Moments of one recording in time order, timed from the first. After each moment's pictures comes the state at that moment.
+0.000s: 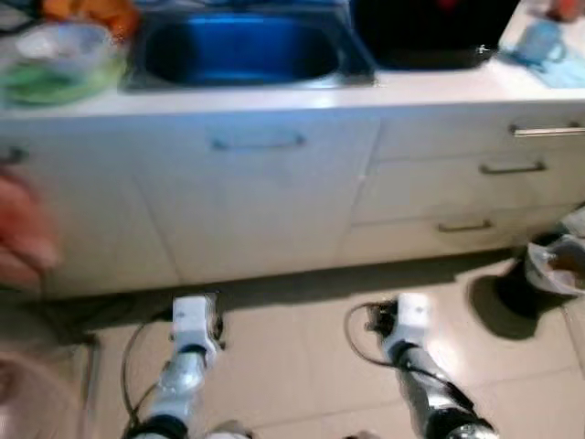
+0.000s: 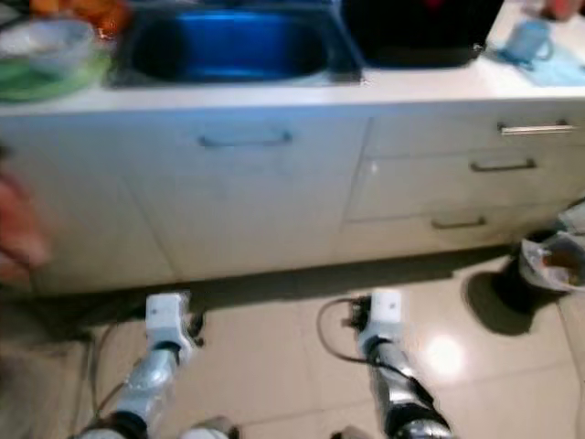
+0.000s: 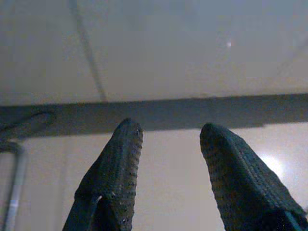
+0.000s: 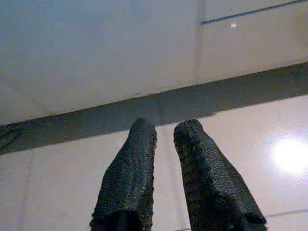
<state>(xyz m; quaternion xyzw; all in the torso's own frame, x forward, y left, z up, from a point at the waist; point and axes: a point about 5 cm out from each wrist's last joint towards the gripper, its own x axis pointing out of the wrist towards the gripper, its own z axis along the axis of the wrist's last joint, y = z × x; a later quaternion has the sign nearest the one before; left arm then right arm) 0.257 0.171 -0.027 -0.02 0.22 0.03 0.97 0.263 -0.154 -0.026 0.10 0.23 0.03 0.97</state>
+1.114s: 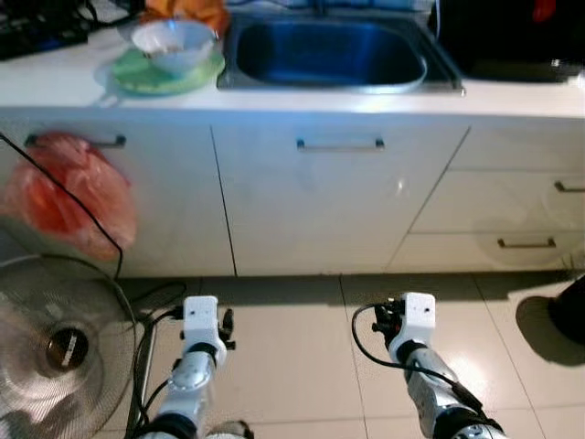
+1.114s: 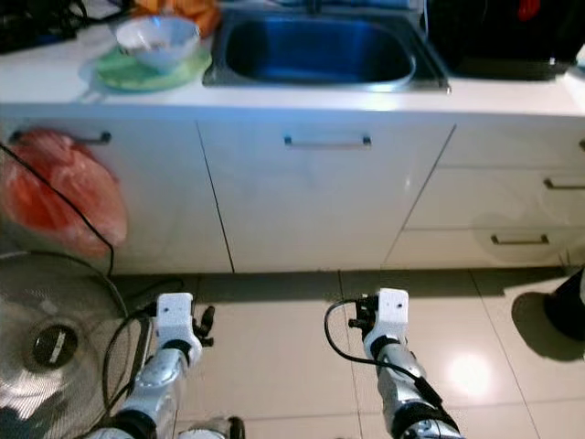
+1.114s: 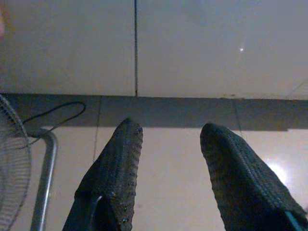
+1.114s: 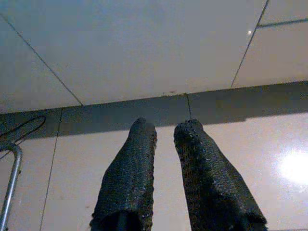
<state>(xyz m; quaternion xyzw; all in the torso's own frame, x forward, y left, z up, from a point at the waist) 0.258 0.159 -0.028 -0.02 0.23 0.02 0.97 0.261 -0.167 -0.026 0.09 0.23 0.02 0.97</state>
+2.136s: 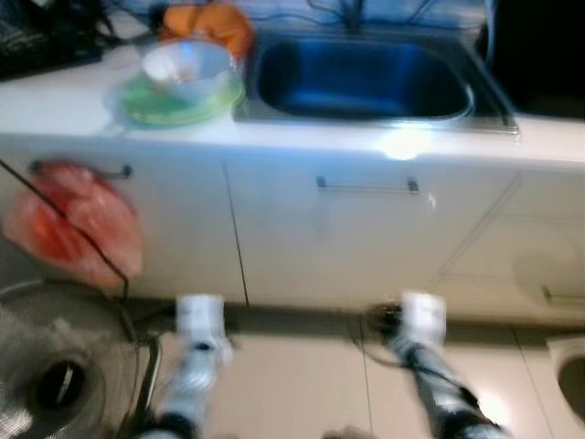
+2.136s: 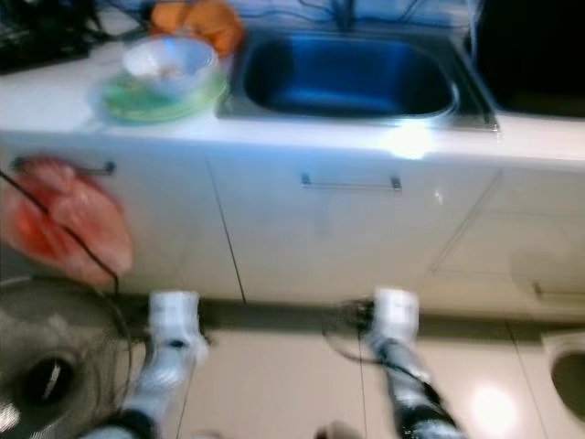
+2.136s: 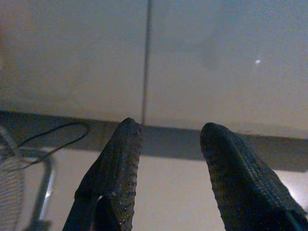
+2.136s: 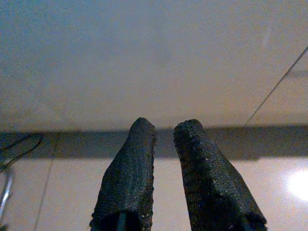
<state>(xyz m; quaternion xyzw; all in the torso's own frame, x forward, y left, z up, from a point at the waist) 0.256 0.149 -0.030 -0.03 0.23 0.01 0.97 0.259 -0.178 -0.028 0.08 0.24 0.01 0.97</state>
